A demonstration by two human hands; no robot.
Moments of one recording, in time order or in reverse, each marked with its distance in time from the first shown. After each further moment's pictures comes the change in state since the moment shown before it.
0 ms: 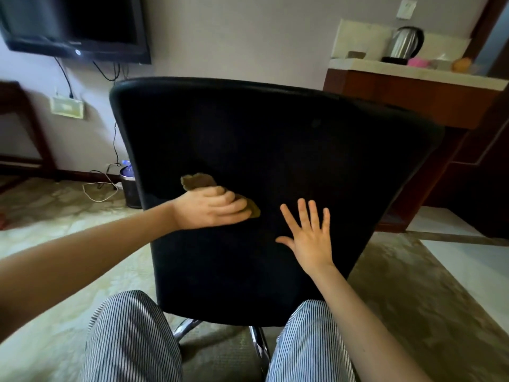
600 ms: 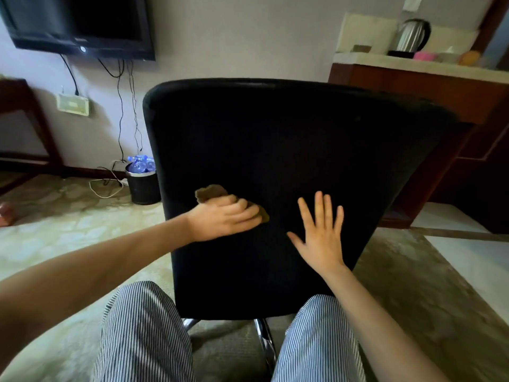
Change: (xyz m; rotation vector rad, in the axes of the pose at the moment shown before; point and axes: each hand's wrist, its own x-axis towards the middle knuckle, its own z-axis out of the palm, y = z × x) left_hand 0.005 0.034 -0.012 -0.087 -0.094 -0.100; right_hand -0.015 0.001 -0.002 0.128 0.073 0.077
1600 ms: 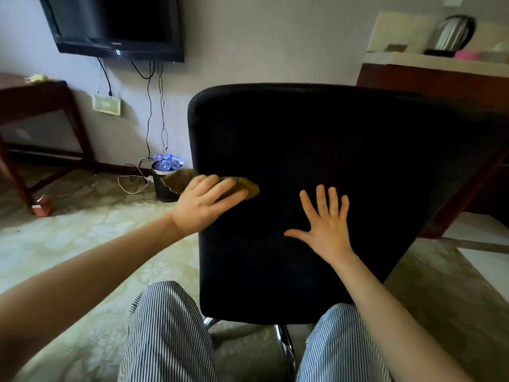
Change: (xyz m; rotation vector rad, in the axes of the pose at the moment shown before) left_hand -0.059 -0.037 -0.026 -0.010 0.111 -0.405; right_hand 0.051 -0.039 0.004 -0.035 0.000 -0.171
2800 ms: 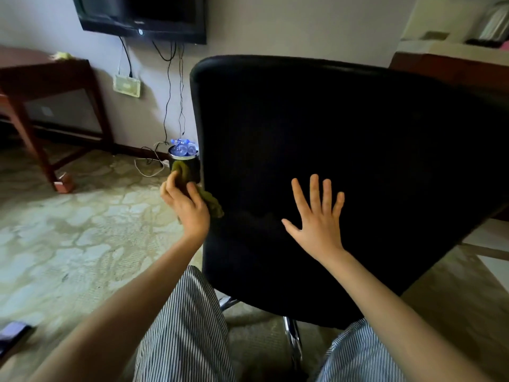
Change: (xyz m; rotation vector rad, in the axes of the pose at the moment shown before) left_hand -0.071 0.029 0.037 -0.405 0.367 -1.578; right_hand 0.016 -0.064 0.001 0.131 0.085 -0.003
